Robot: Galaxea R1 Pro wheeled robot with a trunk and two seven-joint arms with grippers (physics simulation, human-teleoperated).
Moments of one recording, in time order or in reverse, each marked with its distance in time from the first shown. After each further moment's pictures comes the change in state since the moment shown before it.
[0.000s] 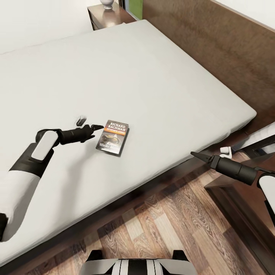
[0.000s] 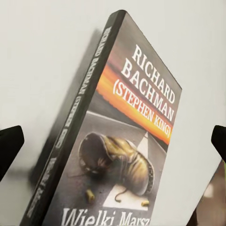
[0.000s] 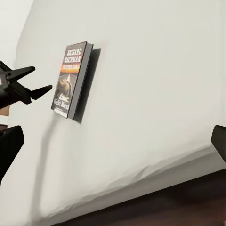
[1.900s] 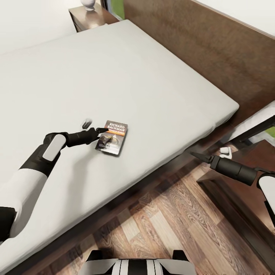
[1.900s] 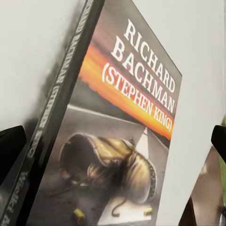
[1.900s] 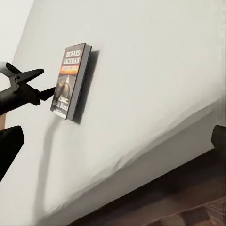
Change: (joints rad) left arm -0.022 -0.049 -0.002 0.132 -0.161 -0.057 -0.196; right arm 0.003 0.001 0.000 0.000 0.000 -0.004 0.000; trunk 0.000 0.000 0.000
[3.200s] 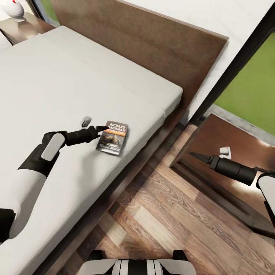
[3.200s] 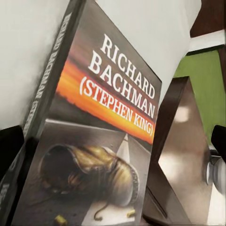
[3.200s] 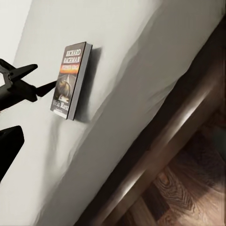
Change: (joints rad) left arm 0.008 0.006 0.004 -0.042 0.008 0.004 -0.025; right arm 0.000 0.001 0.005 0.000 0.000 0.000 -0.001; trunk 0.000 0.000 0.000
